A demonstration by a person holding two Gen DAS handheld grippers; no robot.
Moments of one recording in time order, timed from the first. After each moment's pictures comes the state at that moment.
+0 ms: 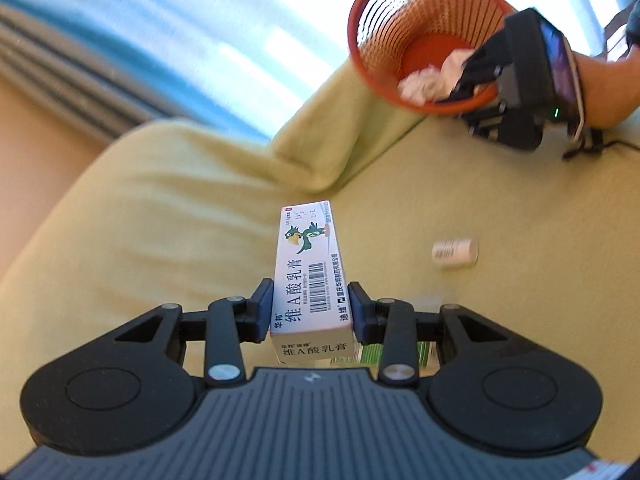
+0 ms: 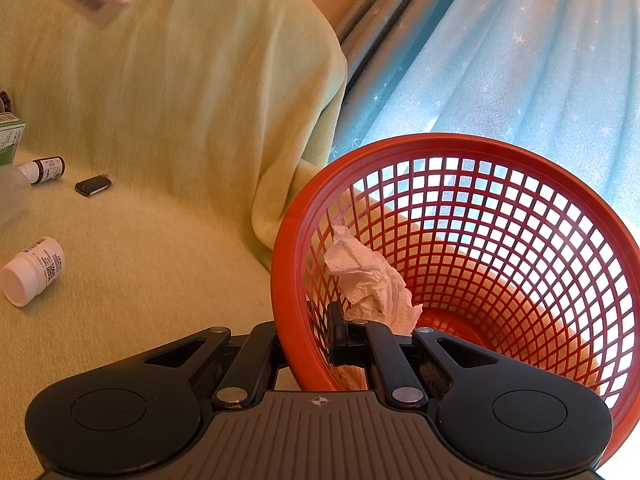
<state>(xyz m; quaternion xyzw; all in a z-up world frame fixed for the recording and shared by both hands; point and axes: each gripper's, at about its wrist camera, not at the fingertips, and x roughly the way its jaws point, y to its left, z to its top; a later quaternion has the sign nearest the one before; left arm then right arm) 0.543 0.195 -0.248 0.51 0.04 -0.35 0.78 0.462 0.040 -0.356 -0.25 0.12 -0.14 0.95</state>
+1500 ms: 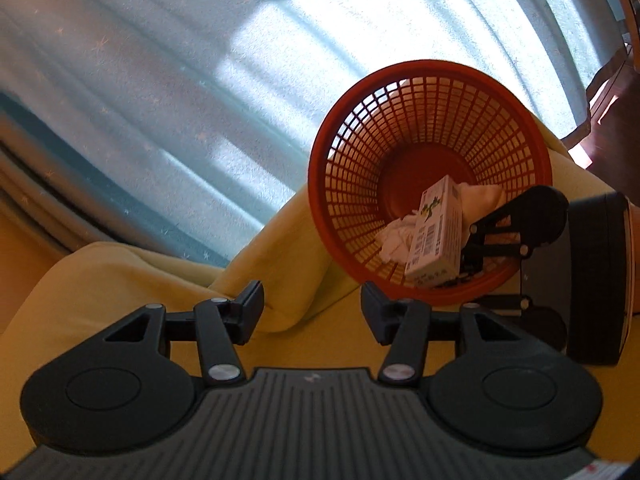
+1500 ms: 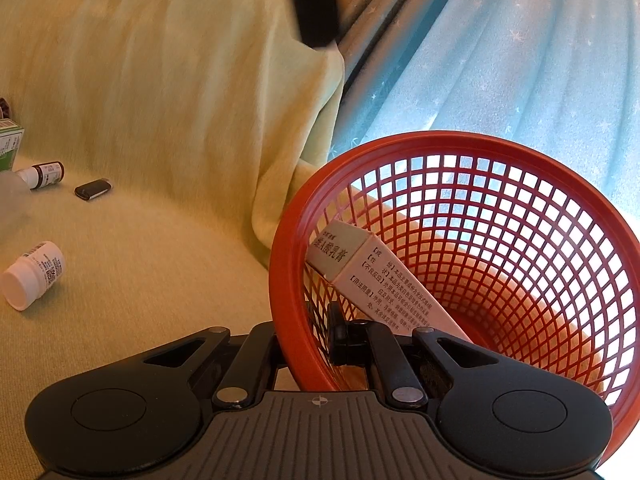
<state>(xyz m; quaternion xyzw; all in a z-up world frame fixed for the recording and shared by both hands) 0.556 0.056 -0.227 0.48 -0.01 -0.43 0.76 0.471 0.044 -0.357 -0.24 0.12 -0.14 0.95</state>
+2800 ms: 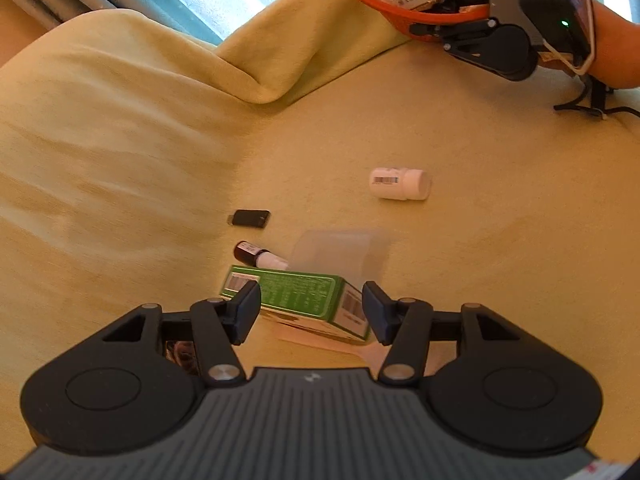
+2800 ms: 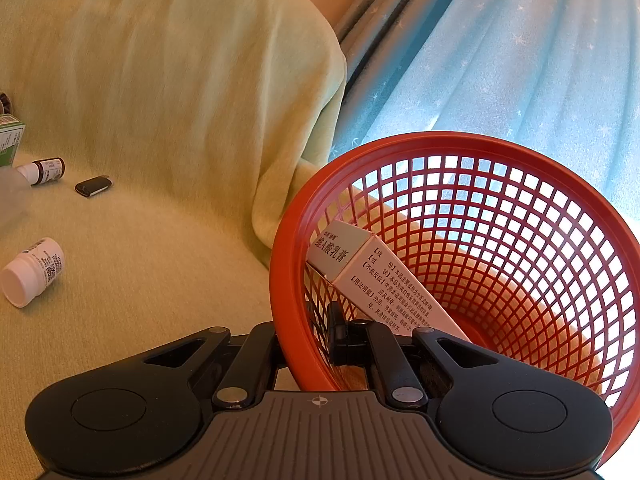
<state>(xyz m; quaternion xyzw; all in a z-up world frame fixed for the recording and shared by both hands) 0.578 0.196 -0.328 0.47 0.21 -0.35 0.79 0.464 0.039 -0.357 -0.24 0.12 -0.14 0.95</state>
